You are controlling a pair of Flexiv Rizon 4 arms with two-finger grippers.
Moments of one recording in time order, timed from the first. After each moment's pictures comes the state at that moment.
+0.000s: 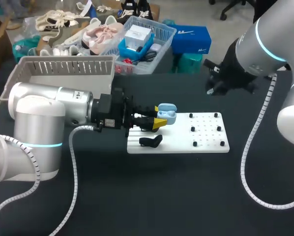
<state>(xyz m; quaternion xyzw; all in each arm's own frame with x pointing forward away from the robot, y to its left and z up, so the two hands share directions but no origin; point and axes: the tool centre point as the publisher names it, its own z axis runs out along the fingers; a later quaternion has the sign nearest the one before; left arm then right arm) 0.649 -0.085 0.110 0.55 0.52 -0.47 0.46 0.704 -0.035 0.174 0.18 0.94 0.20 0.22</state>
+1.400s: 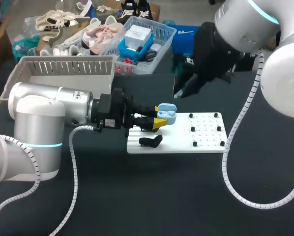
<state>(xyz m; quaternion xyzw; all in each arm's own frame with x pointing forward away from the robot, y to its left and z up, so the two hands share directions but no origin) 0.649 -0.085 0.110 0.55 0.52 -0.47 0.46 0.614 0.056 0.237 0.03 0.96 0.24 0.11</state>
